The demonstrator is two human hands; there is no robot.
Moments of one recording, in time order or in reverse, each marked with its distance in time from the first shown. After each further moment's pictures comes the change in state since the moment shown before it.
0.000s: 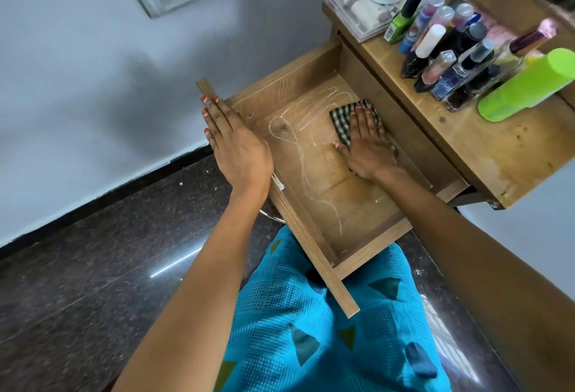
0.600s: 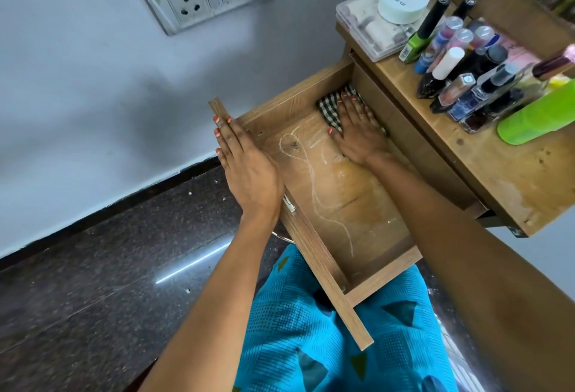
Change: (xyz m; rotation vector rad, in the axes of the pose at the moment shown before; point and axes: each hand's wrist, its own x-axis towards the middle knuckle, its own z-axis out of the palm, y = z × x) left_hand -0.005 -0.001 -0.001 -0.038 0.012 0.004; right_hand 0.055 -0.020 -0.016 -0.009 0.128 -0.129
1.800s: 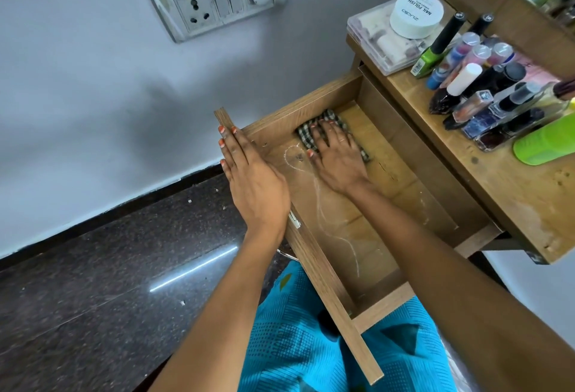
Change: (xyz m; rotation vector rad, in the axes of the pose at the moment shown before) left_hand 0.001 0.000 0.003 -0.018 0.017 -0.015; right_hand -0.010 -0.044 0.013 -0.031 0.061 -0.115
